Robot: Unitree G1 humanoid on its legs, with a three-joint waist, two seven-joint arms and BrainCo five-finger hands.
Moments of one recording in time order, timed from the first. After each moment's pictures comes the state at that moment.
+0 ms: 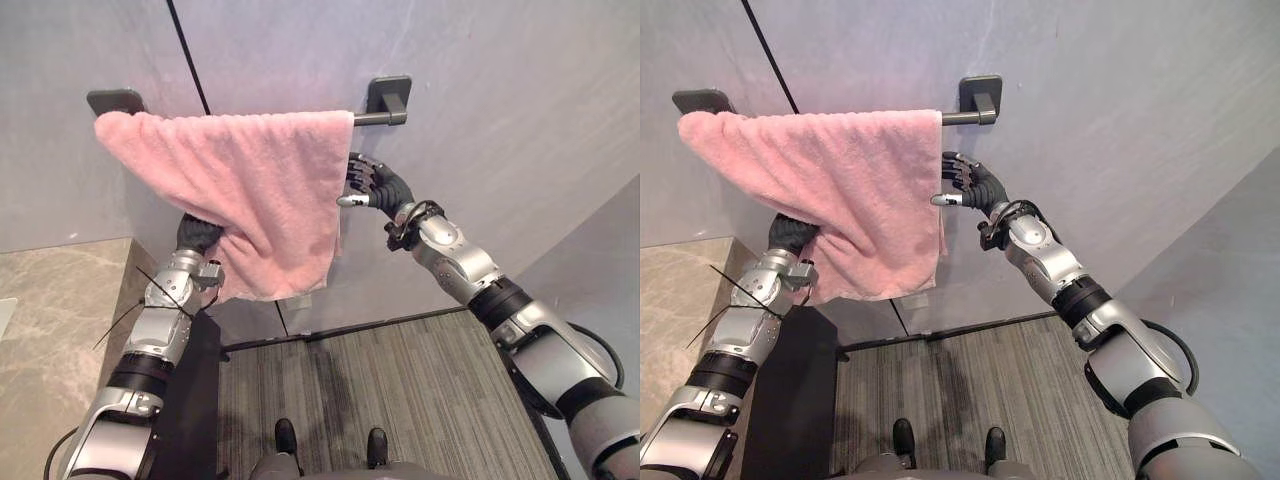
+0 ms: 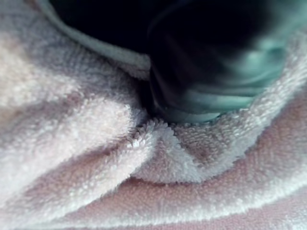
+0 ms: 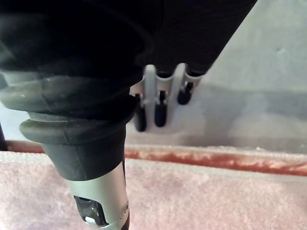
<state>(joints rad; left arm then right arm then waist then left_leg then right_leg) -0.41 0.55 -0.13 0.37 -0.50 -0.18 0.03 -0.91 -0.42 0.64 0.54 0.81 -0.07 0.00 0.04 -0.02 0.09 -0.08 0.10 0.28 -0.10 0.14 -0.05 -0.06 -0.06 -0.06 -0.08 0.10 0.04</state>
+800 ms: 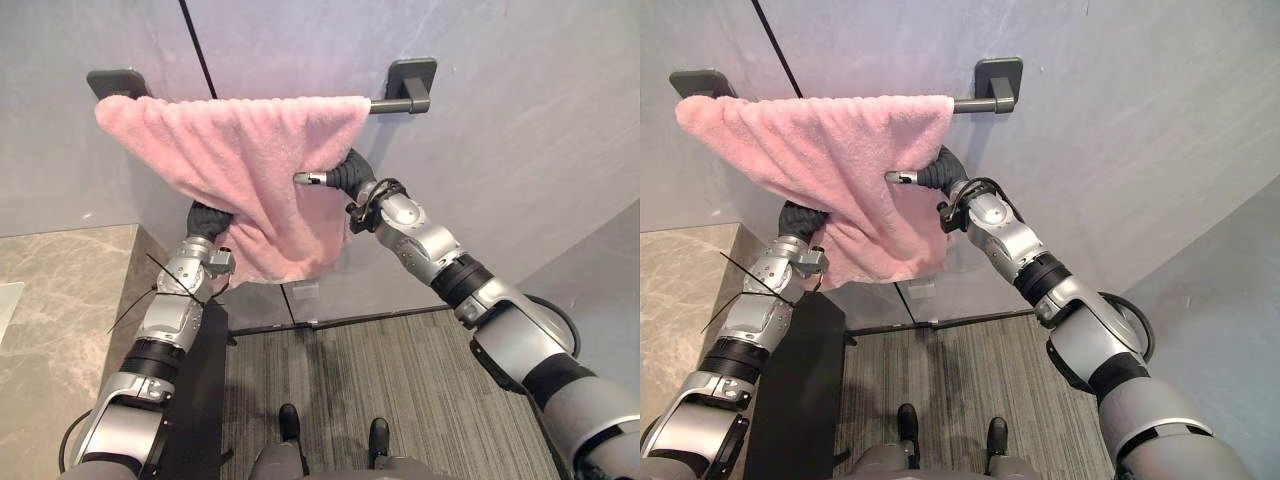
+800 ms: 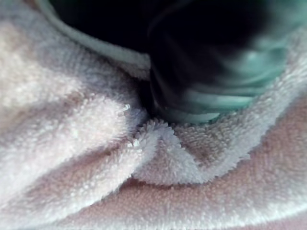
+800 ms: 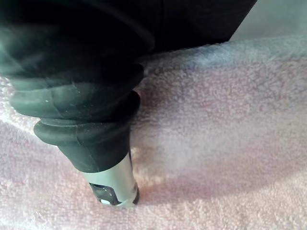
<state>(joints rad) -0.46 0.52 -0.15 0.39 -0.50 -0.18 0.06 -1.05 -0.27 0.64 0.64 0.77 -0.06 0.00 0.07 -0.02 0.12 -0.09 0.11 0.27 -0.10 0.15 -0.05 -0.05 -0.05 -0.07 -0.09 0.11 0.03</state>
